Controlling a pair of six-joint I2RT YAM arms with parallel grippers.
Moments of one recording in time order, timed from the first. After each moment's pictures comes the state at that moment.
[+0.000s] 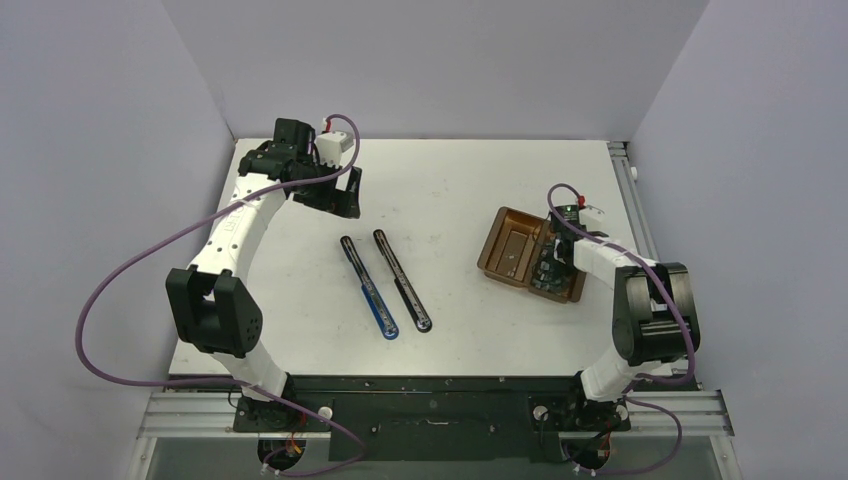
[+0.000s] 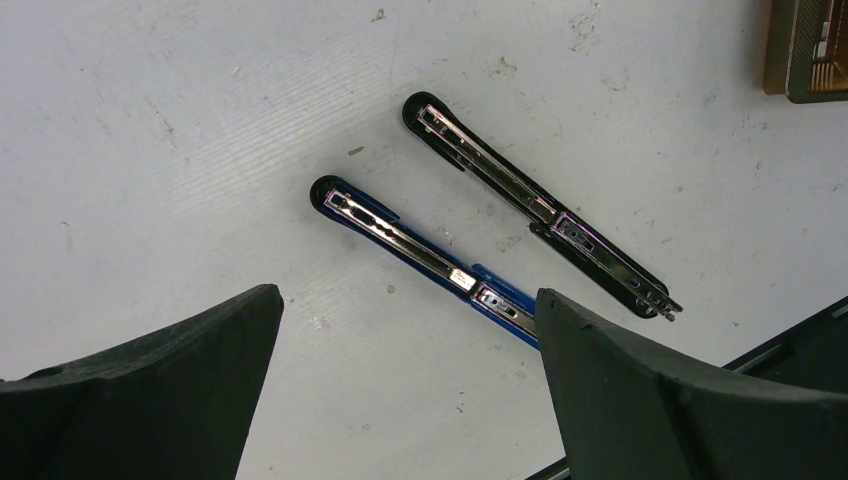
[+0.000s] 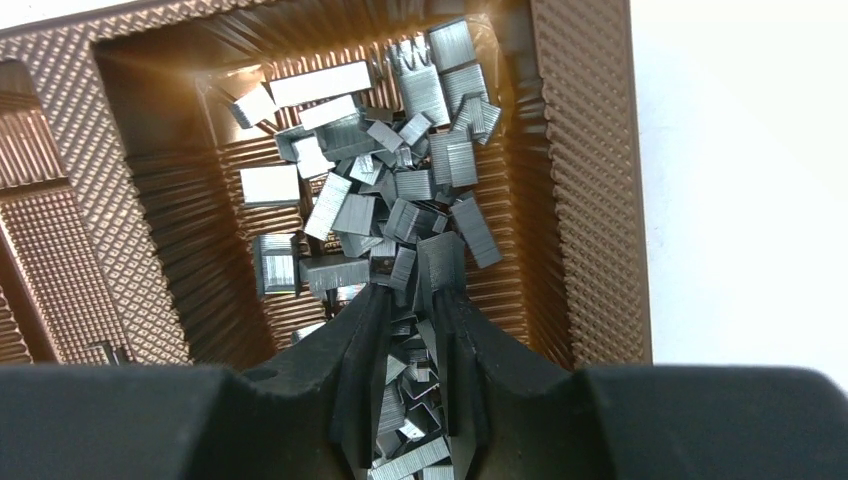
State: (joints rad) left arm -0.17 1.69 1.64 -0.93 0.31 0.13; right arm 0.10 1.61 0.86 -0.31 0.36 0.58
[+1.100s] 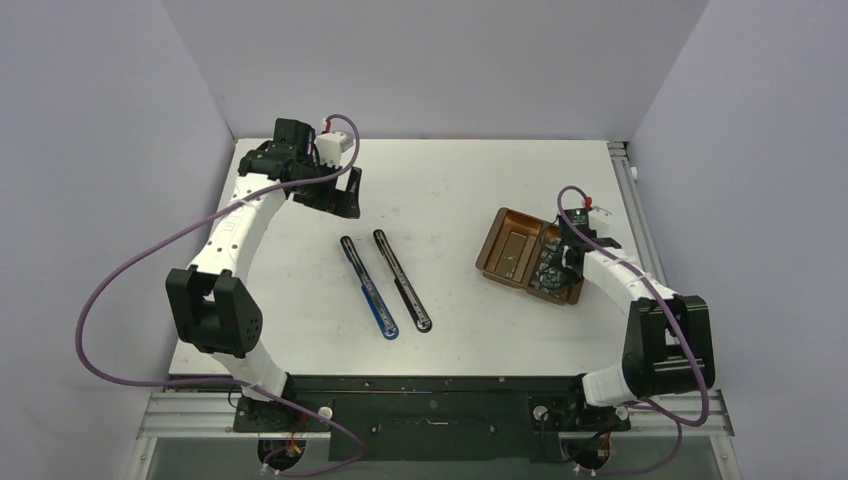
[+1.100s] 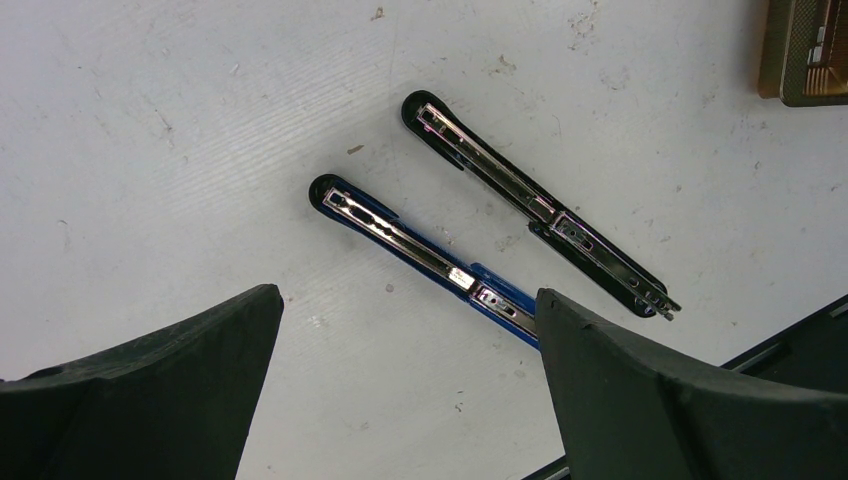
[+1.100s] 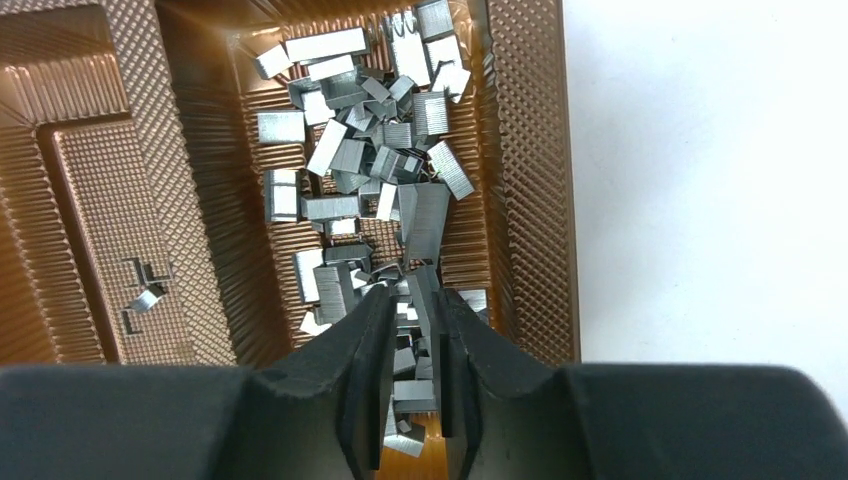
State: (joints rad) left arm -0.17 1.69 1.64 -0.93 0.32 0.13; right arm 0.09 1.43 0.81 -0.40 0.32 0.56
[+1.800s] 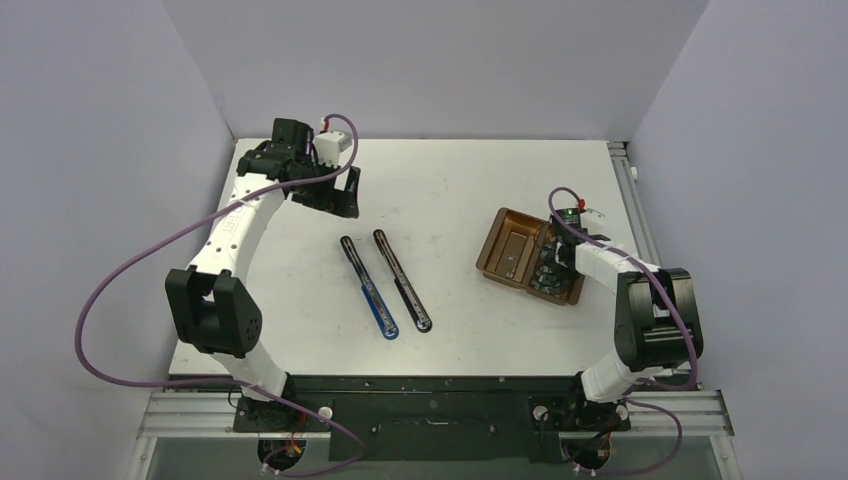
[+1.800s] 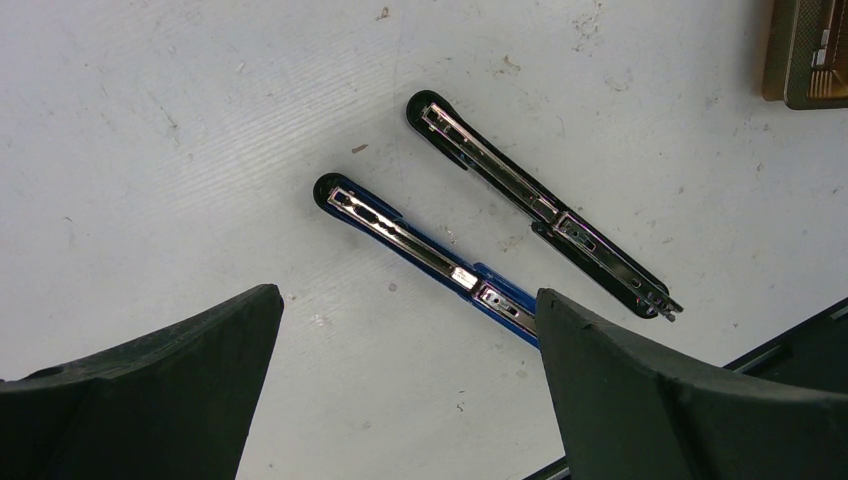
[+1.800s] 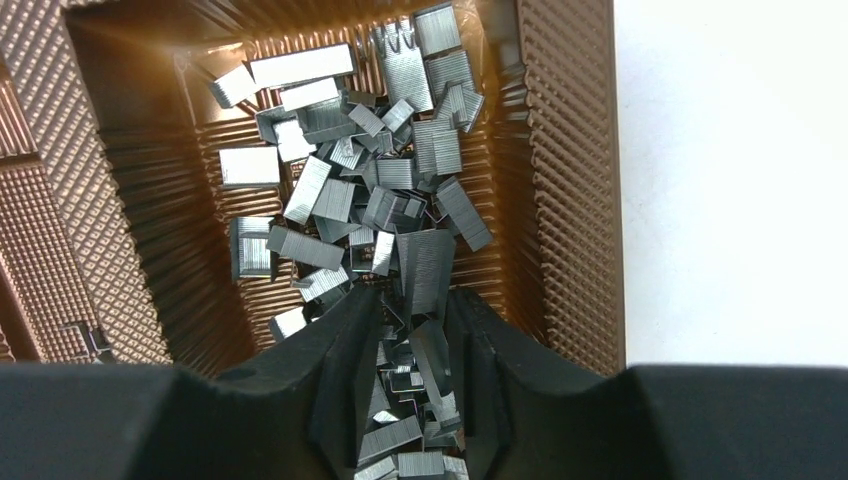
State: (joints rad) left arm -0.17 1.69 1.64 -0.93 0.31 0.12; right arm 0.09 1.58 0.83 -0.33 0.34 0.56
